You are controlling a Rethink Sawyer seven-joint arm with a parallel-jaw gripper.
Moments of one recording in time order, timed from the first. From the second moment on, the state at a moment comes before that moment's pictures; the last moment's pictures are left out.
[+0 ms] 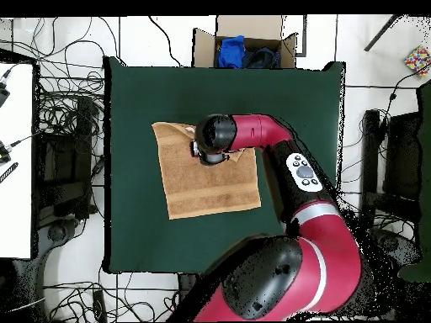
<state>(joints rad) -0.50 -0.29 0.53 1.30 -0.51 0.90 1.70</state>
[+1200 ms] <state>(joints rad) -0.49 -0.36 0.53 1.32 -0.54 0.81 1.70</state>
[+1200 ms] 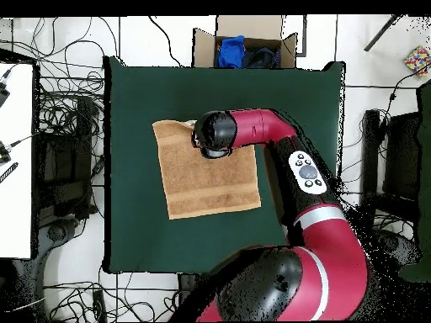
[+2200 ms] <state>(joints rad) -0.49 -0.33 0.55 1.30 -0.54 0.65 1.70</state>
